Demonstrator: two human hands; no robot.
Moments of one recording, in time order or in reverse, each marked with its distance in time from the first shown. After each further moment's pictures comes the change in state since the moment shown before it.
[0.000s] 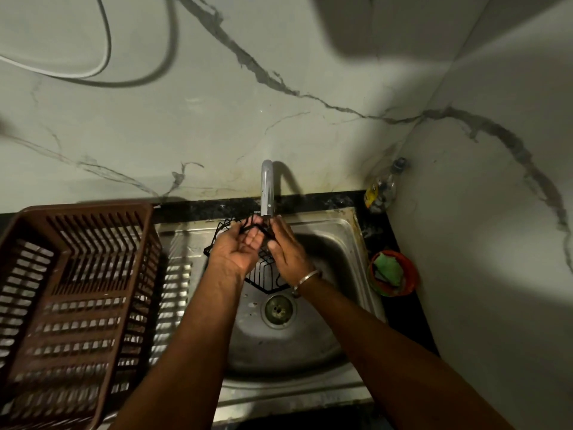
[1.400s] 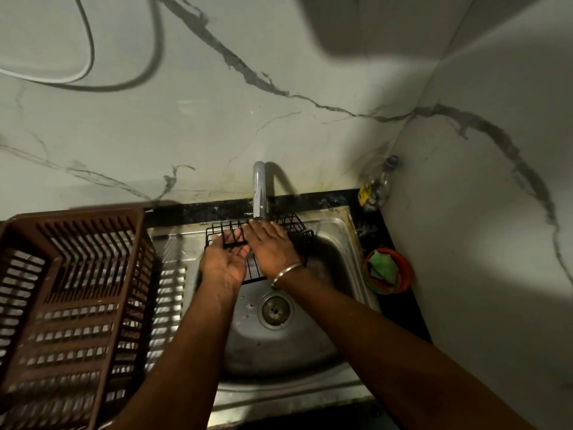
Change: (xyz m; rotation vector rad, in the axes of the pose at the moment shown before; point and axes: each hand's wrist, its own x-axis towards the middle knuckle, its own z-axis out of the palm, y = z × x) left_hand 0.040 -0.013 -0.027 -0.158 0.048 0.103; right_hand 0.022 -0.027 0.002 -0.685 -0.233 -0.148
